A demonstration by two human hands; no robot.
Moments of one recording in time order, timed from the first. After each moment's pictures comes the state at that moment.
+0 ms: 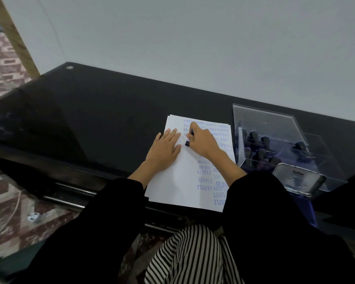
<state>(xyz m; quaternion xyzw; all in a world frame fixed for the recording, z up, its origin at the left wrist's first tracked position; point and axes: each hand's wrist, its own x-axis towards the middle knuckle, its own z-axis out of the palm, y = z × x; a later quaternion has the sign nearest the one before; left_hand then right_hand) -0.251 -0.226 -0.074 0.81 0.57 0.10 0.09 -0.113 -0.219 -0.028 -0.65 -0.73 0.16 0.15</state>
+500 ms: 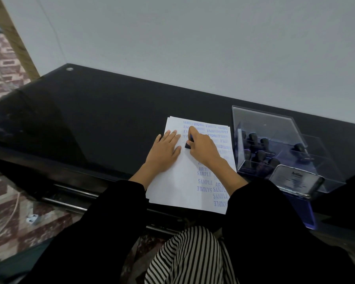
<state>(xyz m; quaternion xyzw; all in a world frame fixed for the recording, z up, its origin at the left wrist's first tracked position) -0.251 -0.224 -0.077 0.81 0.57 0.11 0.09 -0.112 -0.231 -0.034 -0.63 -0.75 0.12 0.16</state>
